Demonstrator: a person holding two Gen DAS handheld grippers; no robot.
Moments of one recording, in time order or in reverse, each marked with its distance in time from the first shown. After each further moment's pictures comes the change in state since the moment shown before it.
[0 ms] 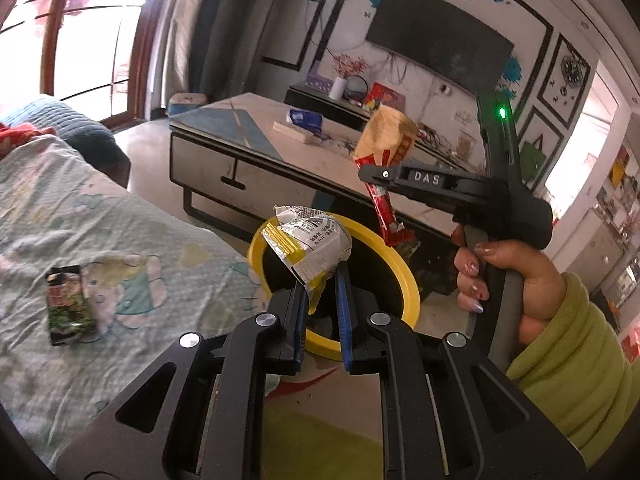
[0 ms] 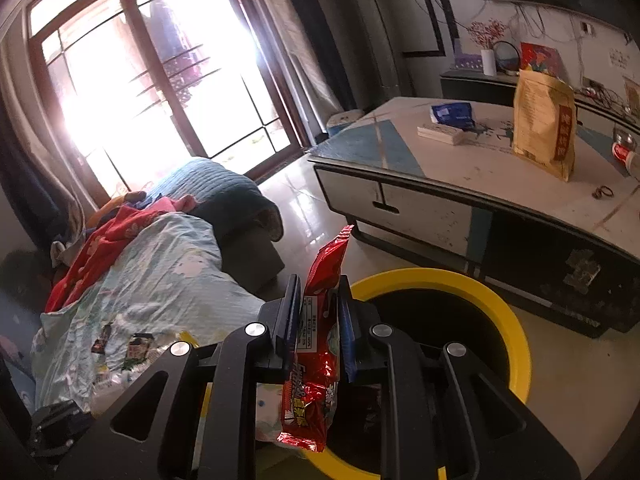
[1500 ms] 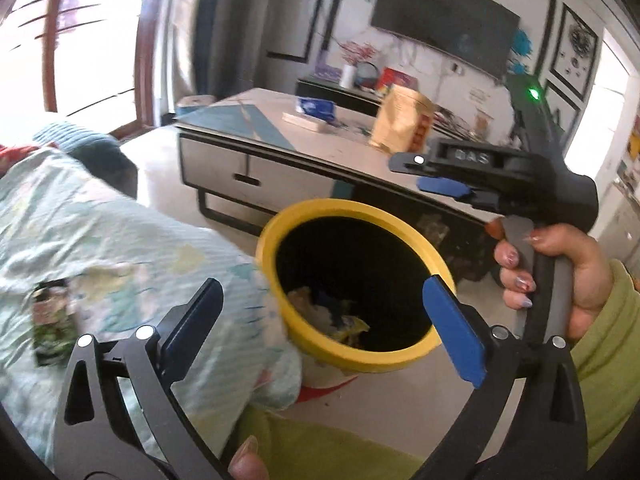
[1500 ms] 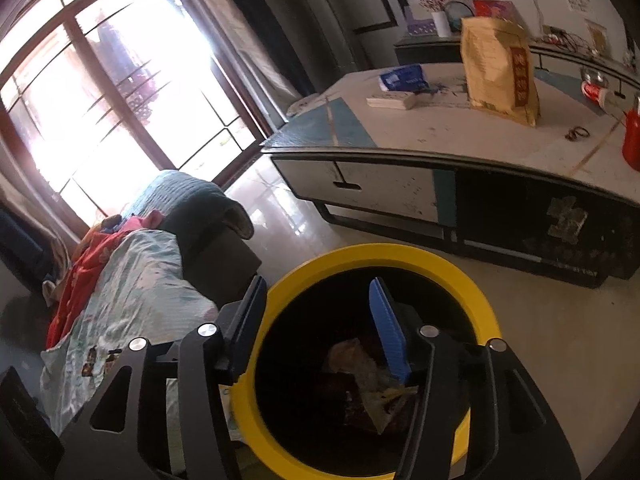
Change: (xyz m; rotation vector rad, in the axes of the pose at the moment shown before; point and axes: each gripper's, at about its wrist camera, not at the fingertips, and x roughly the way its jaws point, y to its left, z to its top) left arm 0.028 -0.002 -0.008 0.044 0.006 0.114; right arm 0.010 -0.057 -0.007 0.133 0.035 -0.024
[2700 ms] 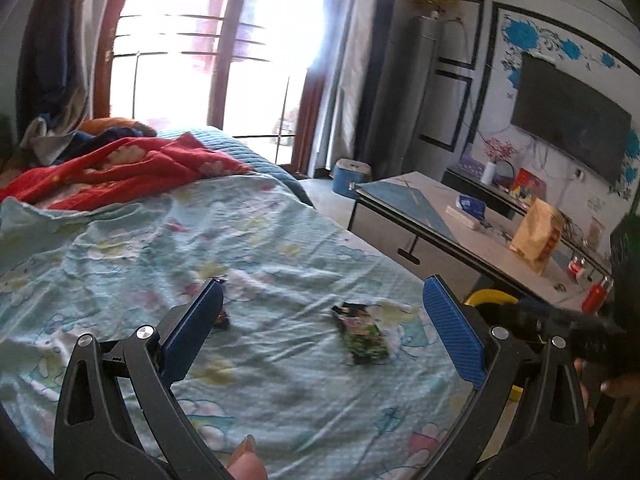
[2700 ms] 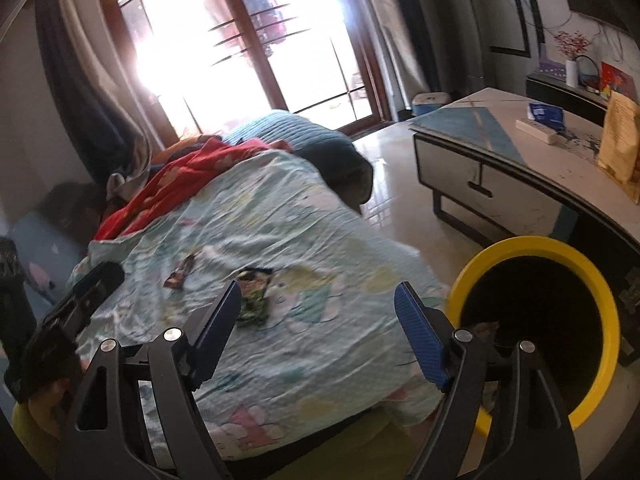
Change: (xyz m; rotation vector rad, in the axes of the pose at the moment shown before) left arm -0.170 0.154 -0.021 -0.263 -0.282 0.442; right arm -0.007 0.204 -0.083 -0.348 0.105 0.250
